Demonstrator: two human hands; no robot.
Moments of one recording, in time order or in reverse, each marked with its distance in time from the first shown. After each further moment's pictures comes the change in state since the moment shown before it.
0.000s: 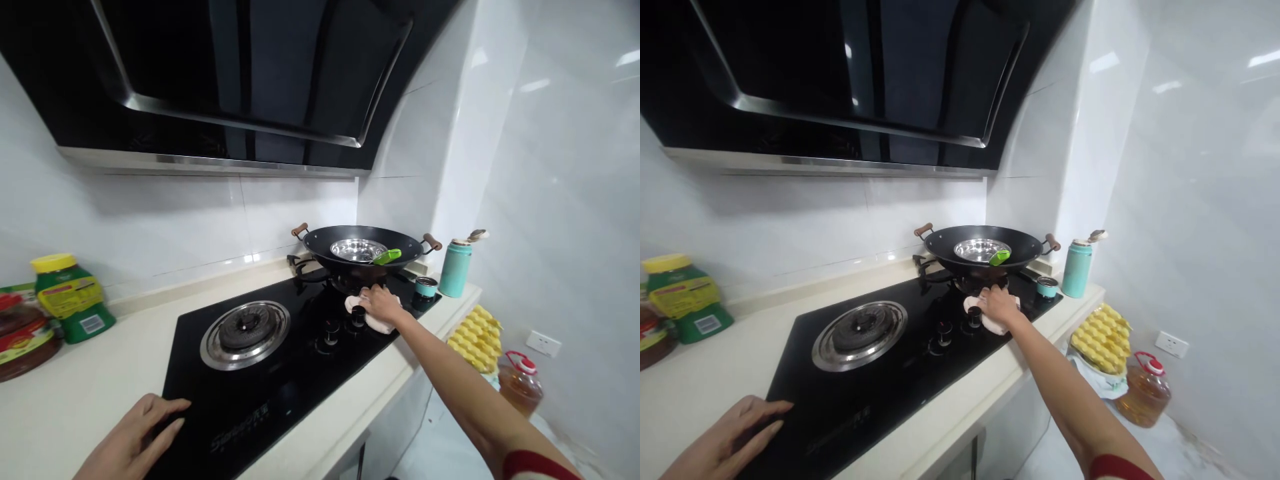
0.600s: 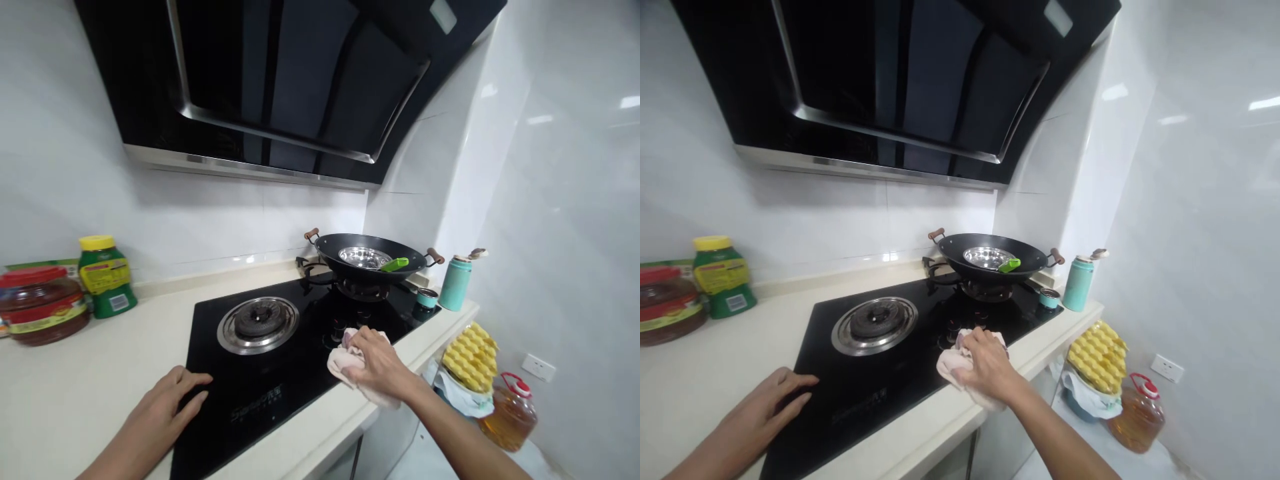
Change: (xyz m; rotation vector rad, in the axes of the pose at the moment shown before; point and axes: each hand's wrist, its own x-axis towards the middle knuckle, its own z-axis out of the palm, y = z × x) left_hand 0.000 -0.007 0.017 0.053 0.100 0.102; right_hand -0.143 -0.077 0.002 0.240 0.111 -0.338
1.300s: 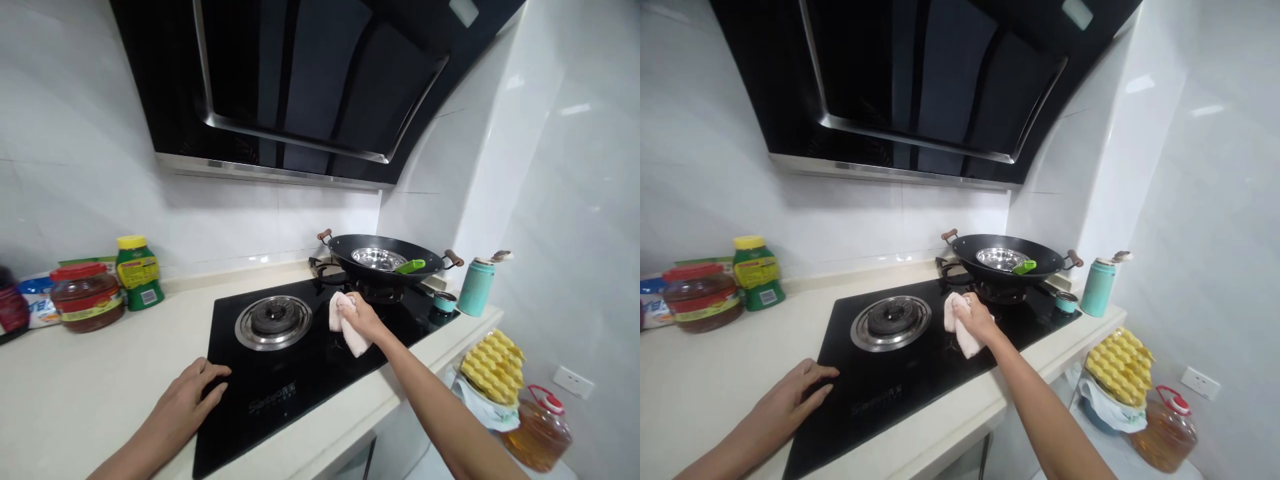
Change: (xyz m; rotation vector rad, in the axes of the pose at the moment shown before) left_hand -0.003 0.011 -0.007 0.008 -0.009 -0.020; right_hand 0.105 0.007 0.017 0.463 0.072 0.186
